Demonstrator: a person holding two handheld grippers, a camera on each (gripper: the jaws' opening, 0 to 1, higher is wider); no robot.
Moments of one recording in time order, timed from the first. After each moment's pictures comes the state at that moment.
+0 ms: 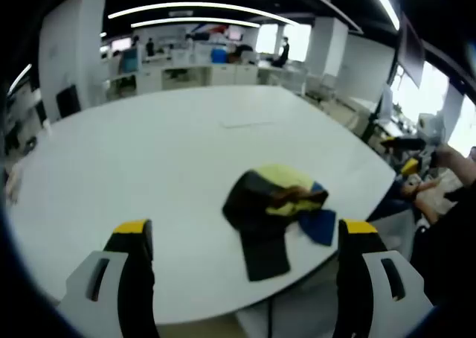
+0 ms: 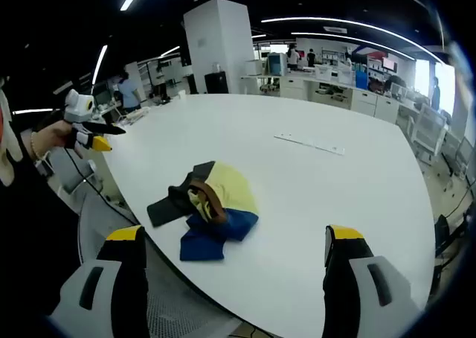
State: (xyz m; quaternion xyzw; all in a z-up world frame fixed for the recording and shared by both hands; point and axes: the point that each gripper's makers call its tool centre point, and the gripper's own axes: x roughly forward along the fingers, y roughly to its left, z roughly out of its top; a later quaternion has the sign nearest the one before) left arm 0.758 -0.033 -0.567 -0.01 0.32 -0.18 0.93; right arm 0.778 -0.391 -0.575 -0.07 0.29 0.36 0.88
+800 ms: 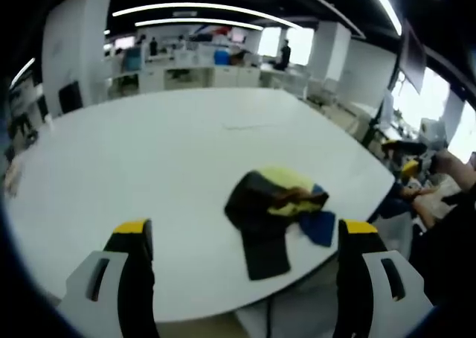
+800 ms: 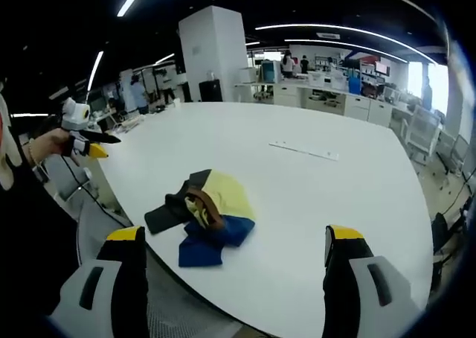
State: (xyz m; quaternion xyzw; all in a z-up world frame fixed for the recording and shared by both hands) left arm 0.755 -0.024 -0.566 -0.02 0.31 -0.18 0.93; right arm 0.777 -0.393 -0.568 -0.06 0.27 0.34 0.90
